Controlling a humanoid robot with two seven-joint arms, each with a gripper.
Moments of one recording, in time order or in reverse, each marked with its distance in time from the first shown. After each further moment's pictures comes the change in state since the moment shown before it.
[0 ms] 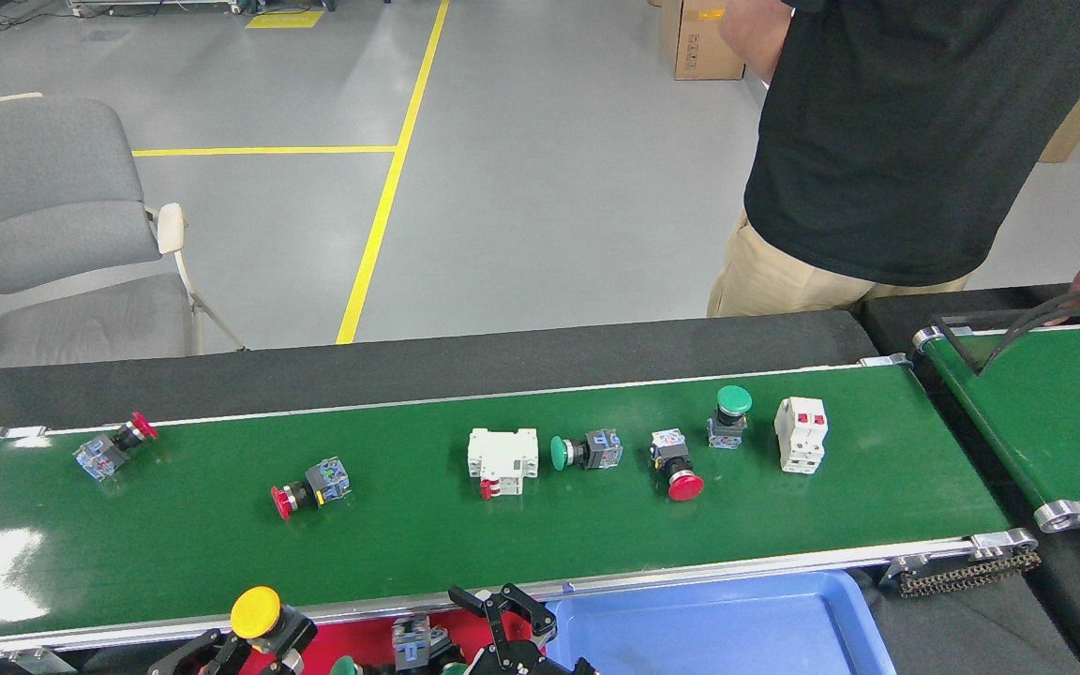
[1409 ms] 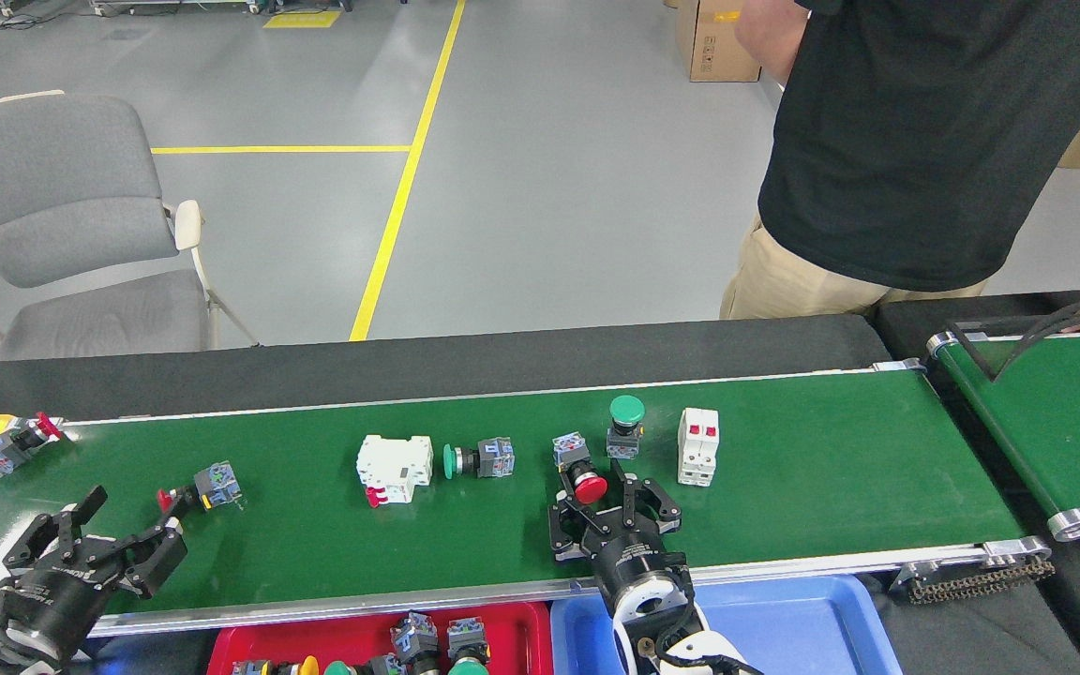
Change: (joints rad) left arm -0.572 0.295 -0.053 0.721 -0.006 0.185 0.008; right arm -0.281 0.126 -0.090 0.455 0.040 0.436 0.014
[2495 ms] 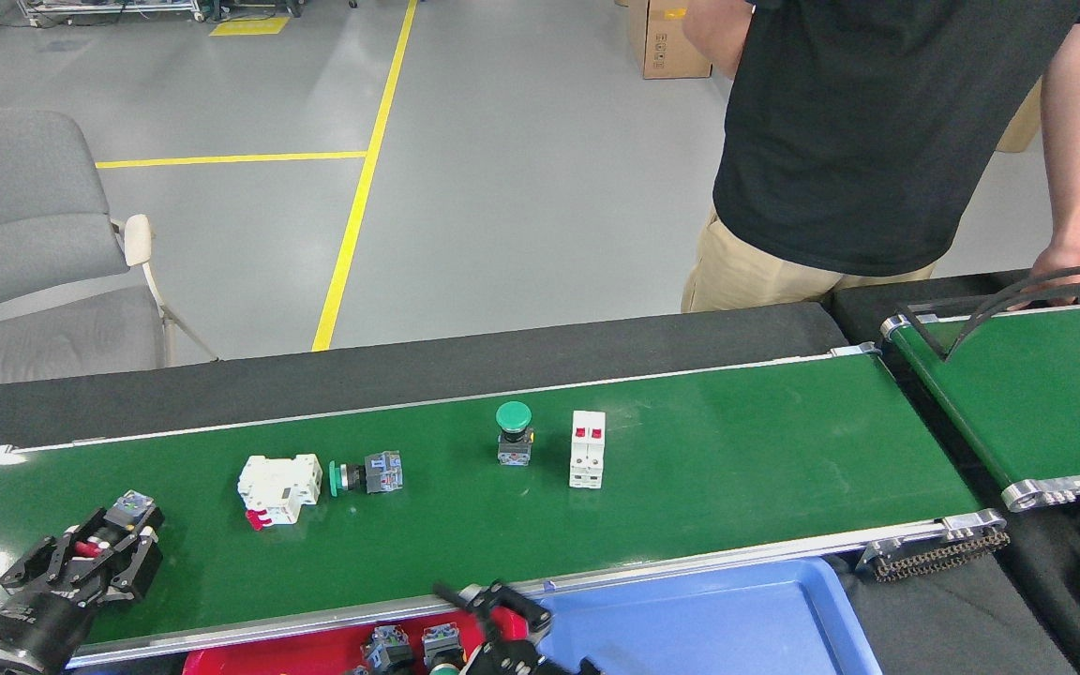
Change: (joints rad) left arm 0.114 0.020 0.012 -0.042 0.102 -0.054 0.049; right arm 0.327 -0.073 -0.099 -0.540 -0.019 -0.549 0.001
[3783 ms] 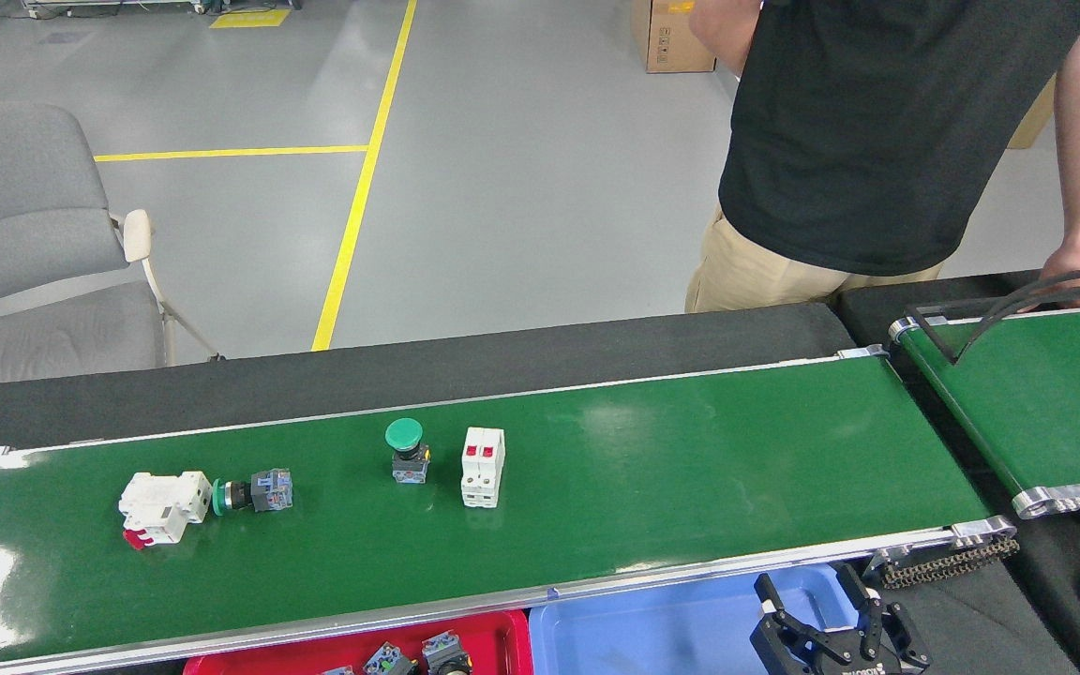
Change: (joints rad) left arm 0.550 -0.268 0.259 -0.627 -0.047 0.236 -0.004; right arm 0.225 -0.007 -0.558 -0.014 -0.074 -0.002 -0.003
